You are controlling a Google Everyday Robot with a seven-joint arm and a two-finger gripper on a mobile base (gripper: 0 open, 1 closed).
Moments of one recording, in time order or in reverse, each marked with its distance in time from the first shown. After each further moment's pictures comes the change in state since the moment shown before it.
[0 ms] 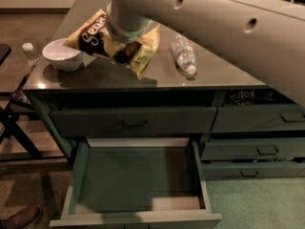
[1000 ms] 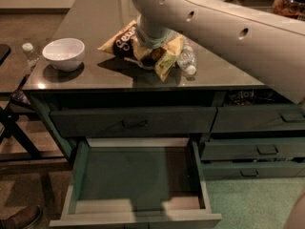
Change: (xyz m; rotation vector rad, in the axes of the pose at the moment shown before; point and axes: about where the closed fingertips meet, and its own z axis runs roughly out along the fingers) arm 0.047 -0.082 0.053 0.096 0.100 0.087
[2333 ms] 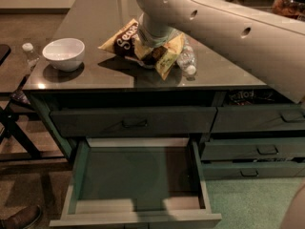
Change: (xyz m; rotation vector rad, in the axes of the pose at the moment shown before) arm -0.002 -0.007 0.004 -0.012 -0.014 -0.010
